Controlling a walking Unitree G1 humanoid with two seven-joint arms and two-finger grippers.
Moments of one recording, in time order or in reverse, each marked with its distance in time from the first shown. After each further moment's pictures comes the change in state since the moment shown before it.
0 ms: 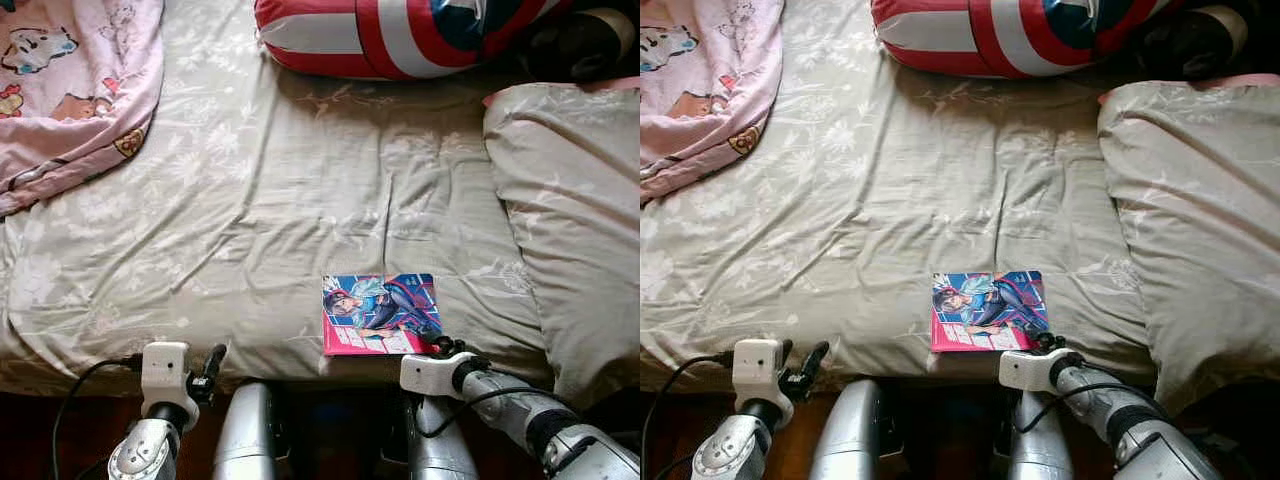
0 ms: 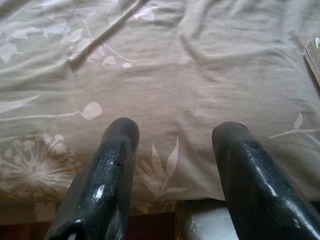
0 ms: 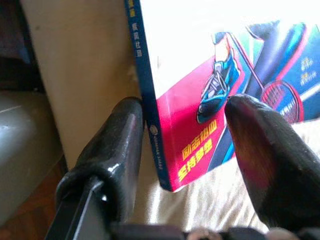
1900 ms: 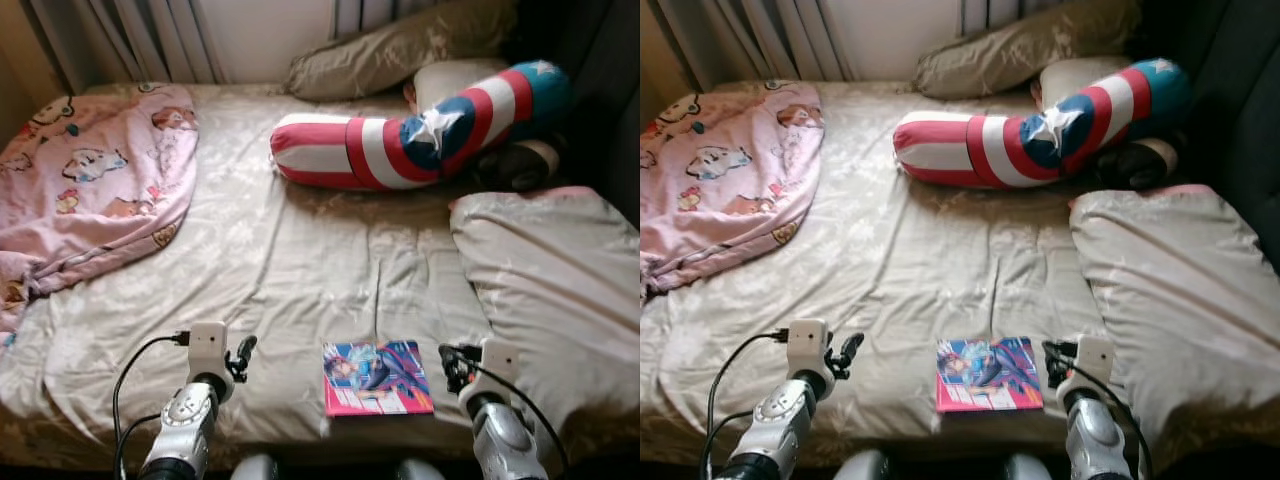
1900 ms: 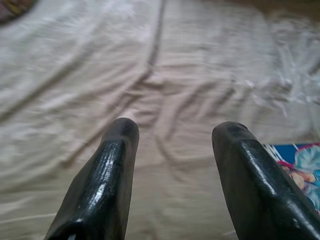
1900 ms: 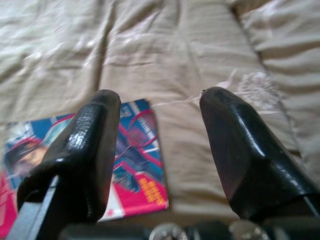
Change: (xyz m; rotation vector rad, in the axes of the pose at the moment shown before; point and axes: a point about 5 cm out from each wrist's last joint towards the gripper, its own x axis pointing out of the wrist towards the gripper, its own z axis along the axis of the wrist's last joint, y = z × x) left arm 0.062 -0.019 -0.031 -0.057 0.164 -0.039; right arm -0.022 0.059 -0.011 1.586 0.082 -0.317
